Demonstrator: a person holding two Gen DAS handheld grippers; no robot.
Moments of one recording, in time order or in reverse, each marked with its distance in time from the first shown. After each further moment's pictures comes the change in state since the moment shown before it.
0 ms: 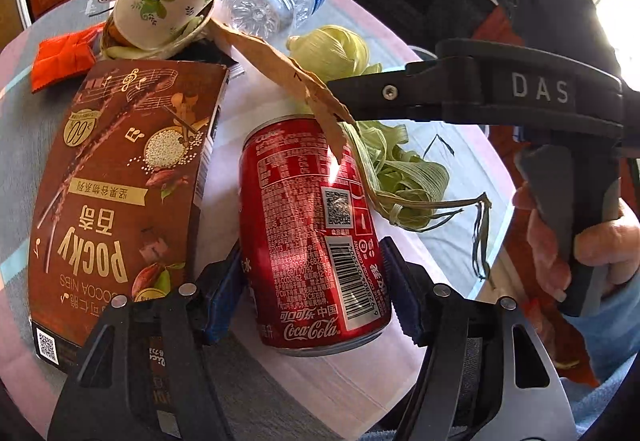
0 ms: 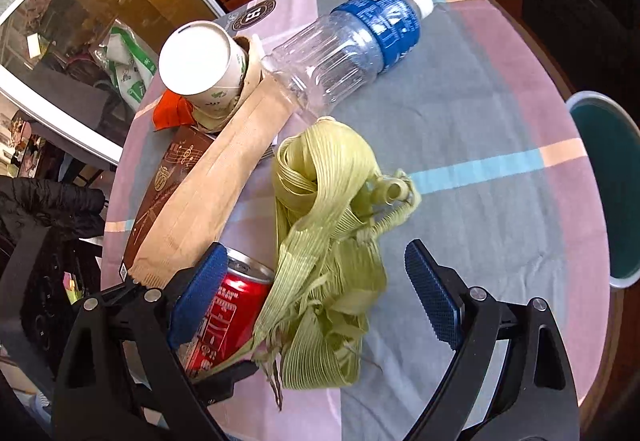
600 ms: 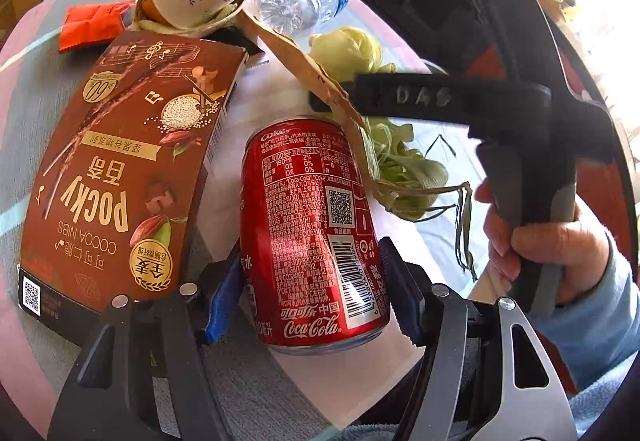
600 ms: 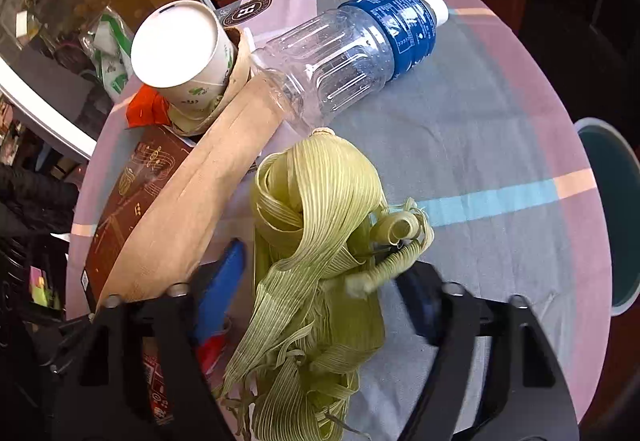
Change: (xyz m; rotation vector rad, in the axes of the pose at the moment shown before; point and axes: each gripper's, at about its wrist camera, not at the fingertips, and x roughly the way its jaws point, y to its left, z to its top) left arm -0.016 0.011 -0.026 -0.086 -0.019 -0.017; right arm 0.025 0.008 0.002 -0.073 -0.039 -0.108
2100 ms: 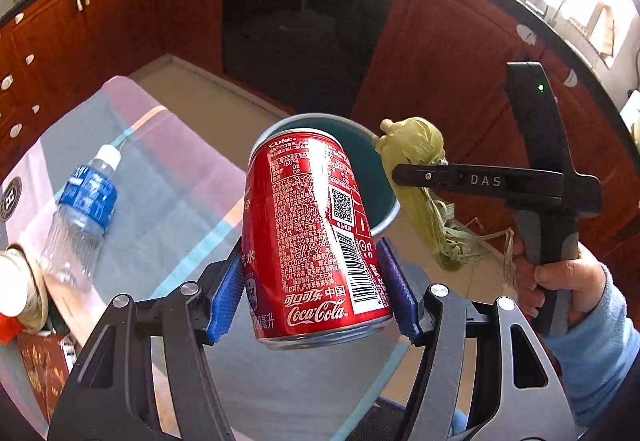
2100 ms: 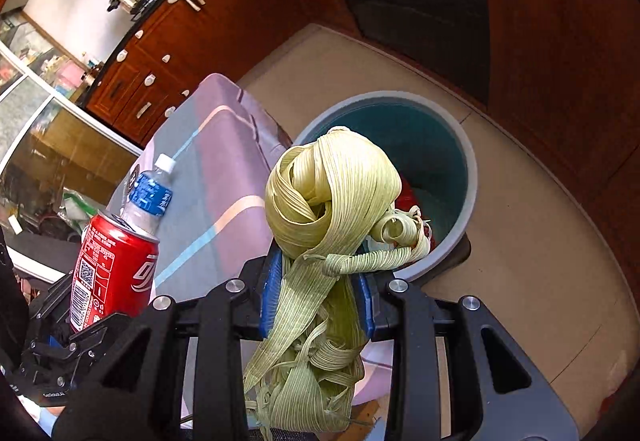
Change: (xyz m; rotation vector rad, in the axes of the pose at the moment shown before) left arm 0.051 -0.234 0.135 0.440 -0.042 -0.024; right arm -0.145 -0.282 -0.062 0.539 -0.213 0.010
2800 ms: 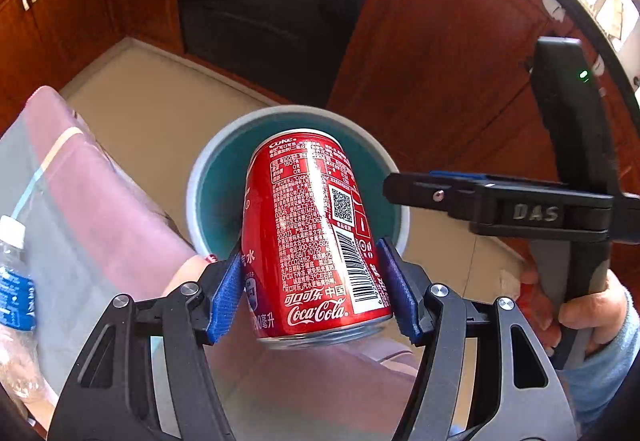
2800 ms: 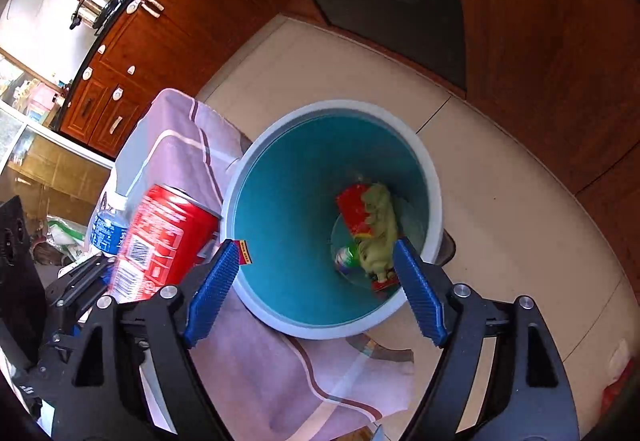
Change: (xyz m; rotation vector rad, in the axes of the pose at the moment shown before) left arm 0.114 -0.016 0.056 0.056 0.137 -0.064; right arm 0.032 -0.045 0.039 0.080 0.038 -0.050
